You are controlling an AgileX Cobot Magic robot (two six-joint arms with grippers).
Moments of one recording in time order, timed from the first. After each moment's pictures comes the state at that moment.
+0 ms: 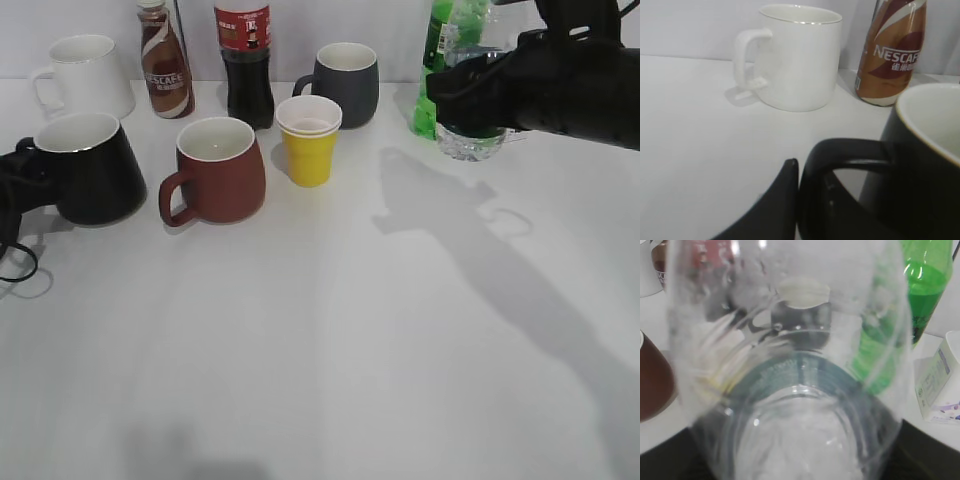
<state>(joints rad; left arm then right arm) 0.06 1.98 -0.60 0.21 -1.14 -0.19 0.42 1.54 -0.82 -0.07 -0.31 0.08</state>
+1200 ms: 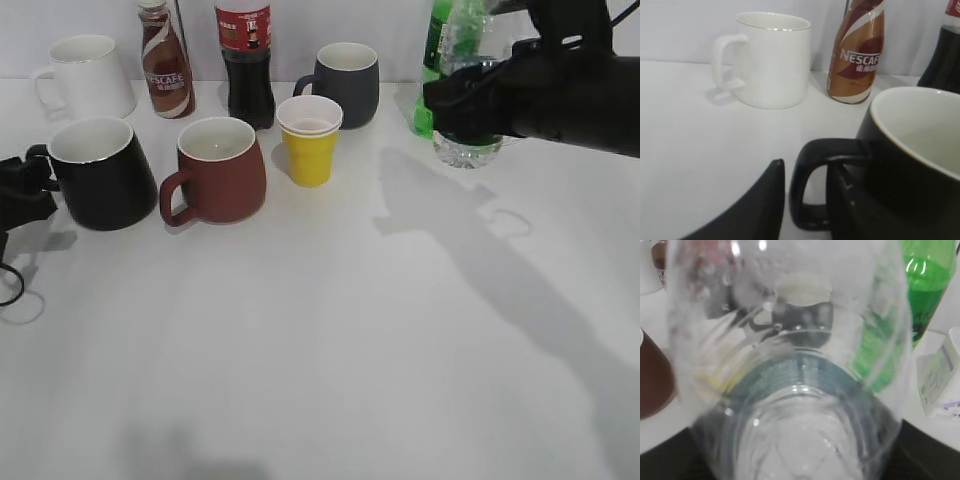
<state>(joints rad) 0.06 1.92 -0.49 0.26 -1.20 -0.21 0.42 1.56 -0.82 -0.07 -0.31 0.09</state>
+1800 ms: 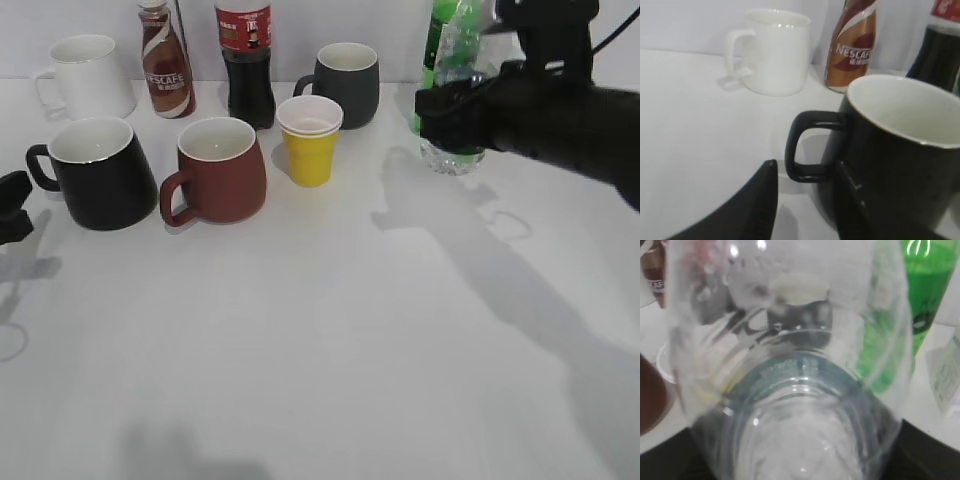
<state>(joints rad) 0.06 1.78 -0.33 0.25 -1.20 -0.21 0.41 1.64 -0.81 0.00 -0.44 0.09</state>
